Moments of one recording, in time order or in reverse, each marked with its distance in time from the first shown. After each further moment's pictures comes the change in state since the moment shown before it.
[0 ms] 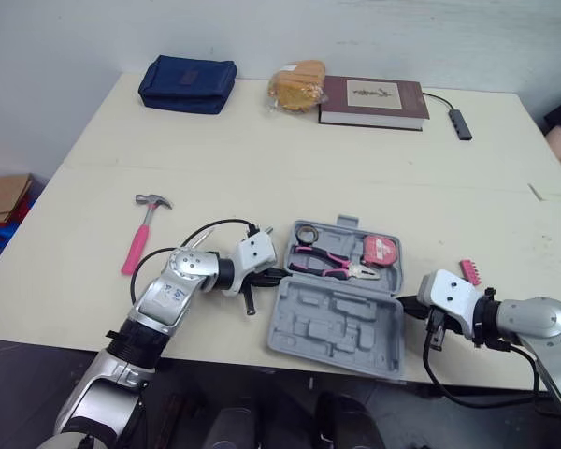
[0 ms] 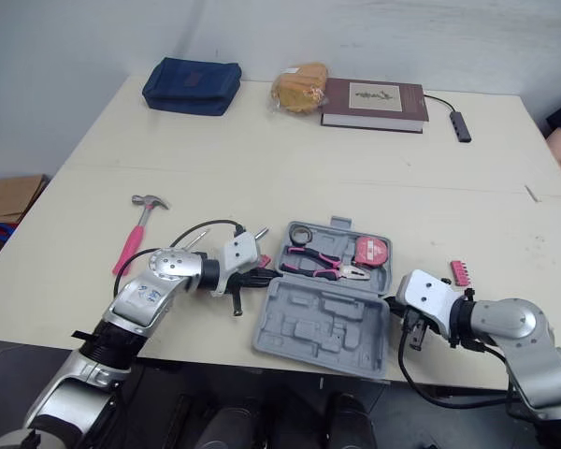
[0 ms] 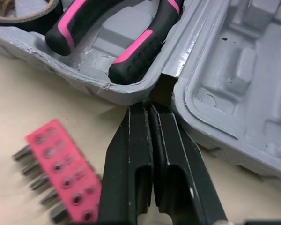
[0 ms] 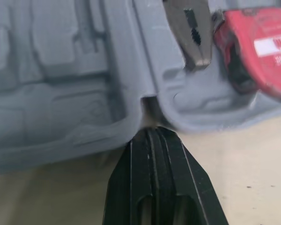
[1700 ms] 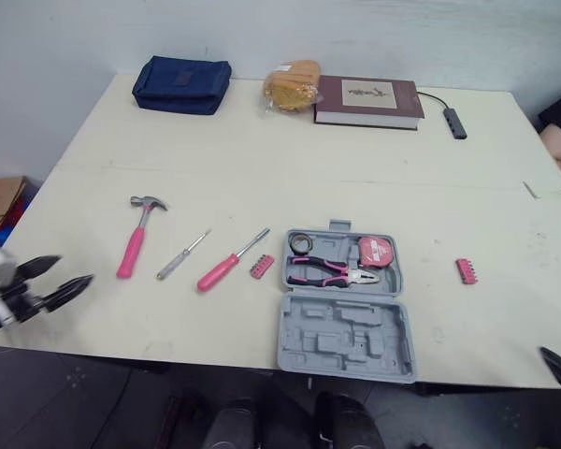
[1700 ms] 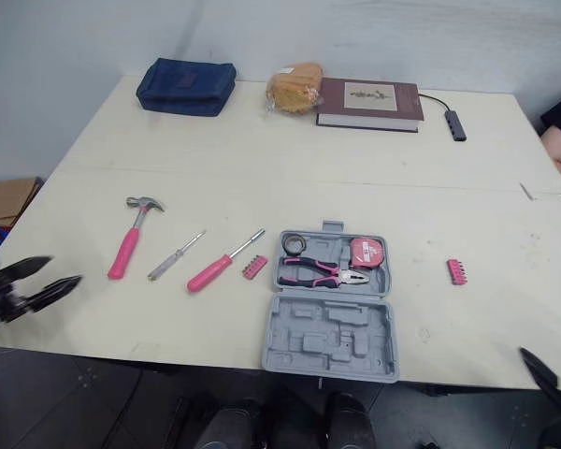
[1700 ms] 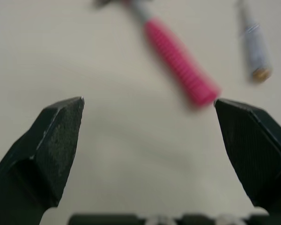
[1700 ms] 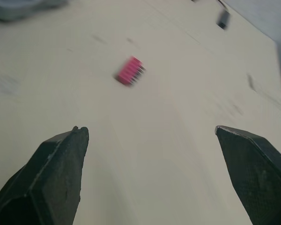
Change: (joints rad) left arm 0.450 0.499 0.914 0.687 -0.295 -0.415 -0.115; right arm 0.515 0.318 -0.855 0.402 0.248 -0.641 0.051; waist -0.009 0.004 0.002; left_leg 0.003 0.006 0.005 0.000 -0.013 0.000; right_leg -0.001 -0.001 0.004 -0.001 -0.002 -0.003
